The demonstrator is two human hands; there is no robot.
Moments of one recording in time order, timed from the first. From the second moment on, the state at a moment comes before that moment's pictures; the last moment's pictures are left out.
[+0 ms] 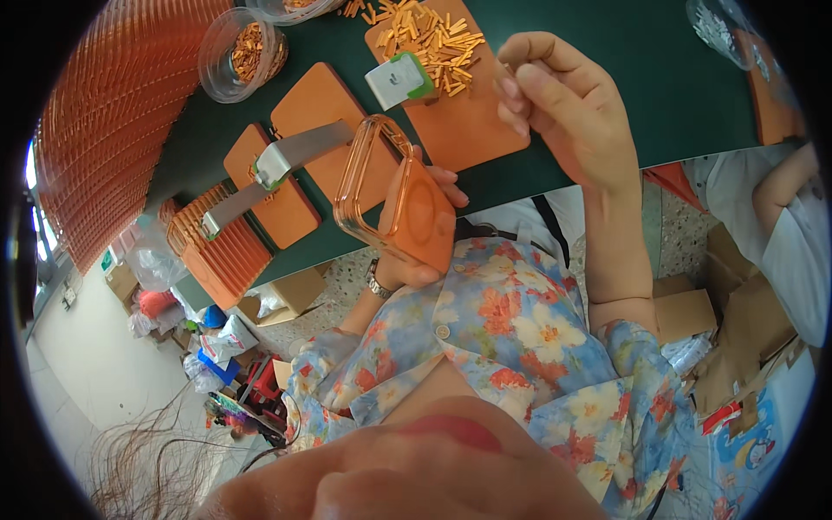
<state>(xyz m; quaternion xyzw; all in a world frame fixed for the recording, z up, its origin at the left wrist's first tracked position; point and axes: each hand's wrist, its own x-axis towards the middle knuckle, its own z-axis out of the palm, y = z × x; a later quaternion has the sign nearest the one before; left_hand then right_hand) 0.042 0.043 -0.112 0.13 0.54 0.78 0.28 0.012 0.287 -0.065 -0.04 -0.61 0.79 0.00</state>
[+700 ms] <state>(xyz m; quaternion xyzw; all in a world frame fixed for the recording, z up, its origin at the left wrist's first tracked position) 0.041 0.047 -0.106 0.11 0.55 0.78 0.29 -0.002 0.279 -0.058 0.10 -0.36 0.93 0.03</state>
